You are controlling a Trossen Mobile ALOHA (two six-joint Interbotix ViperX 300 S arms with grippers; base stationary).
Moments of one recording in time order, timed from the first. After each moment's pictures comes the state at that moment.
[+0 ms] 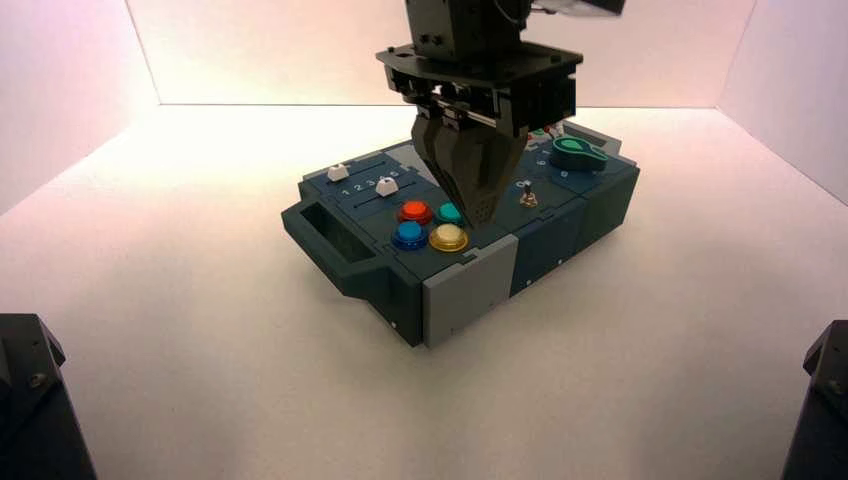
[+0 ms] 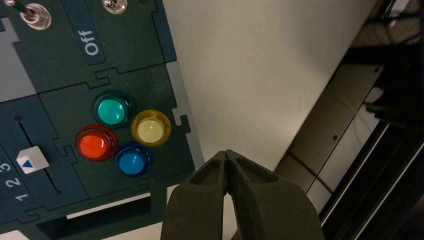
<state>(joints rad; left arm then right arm) -1.09 0.06 0.53 -0.19 0.89 0.15 0.31 0.65 -0.38 0.08 0.85 -0.04</state>
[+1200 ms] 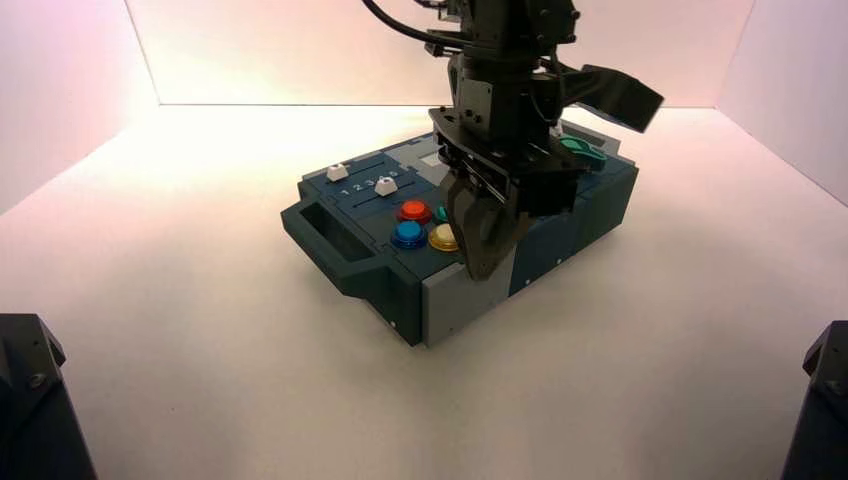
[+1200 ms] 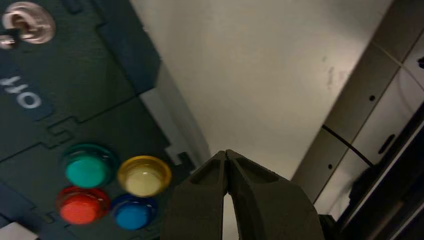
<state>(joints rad) -1.09 0.28 0.40 -0.15 0.97 0.30 0.32 1.07 -0.98 0.17 1.41 -0.07</state>
